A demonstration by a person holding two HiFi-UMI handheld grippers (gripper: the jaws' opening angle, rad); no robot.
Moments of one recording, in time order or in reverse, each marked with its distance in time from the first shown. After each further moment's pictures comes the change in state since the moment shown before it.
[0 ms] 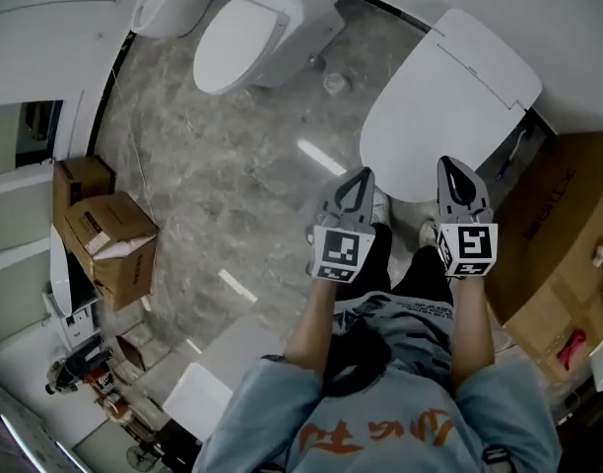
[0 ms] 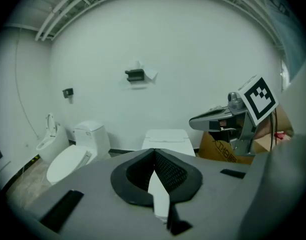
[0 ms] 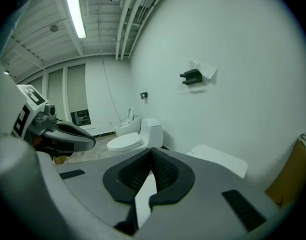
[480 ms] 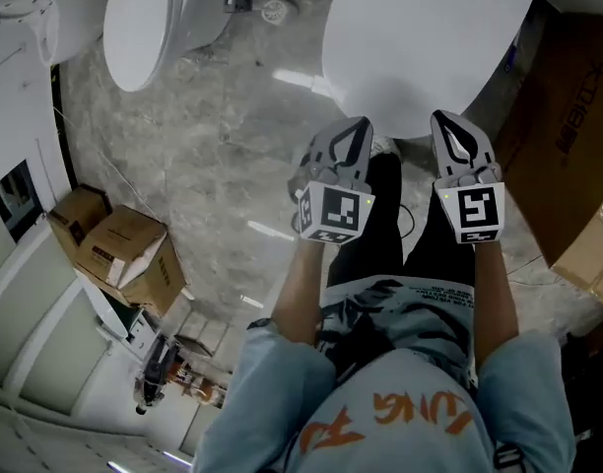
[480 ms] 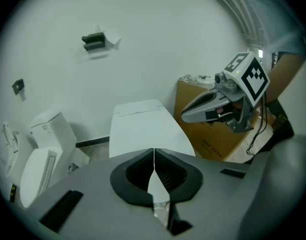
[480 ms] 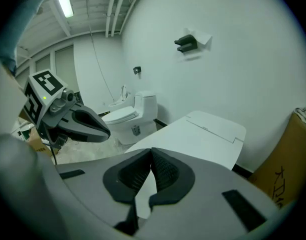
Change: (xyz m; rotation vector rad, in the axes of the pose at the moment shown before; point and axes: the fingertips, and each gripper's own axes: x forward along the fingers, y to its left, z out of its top) left arm 0.107 -0.037 -0.142 0.252 0.213 -0.351; right arm 0.036 -0.009 -0.168 0.043 0.232 -0.069
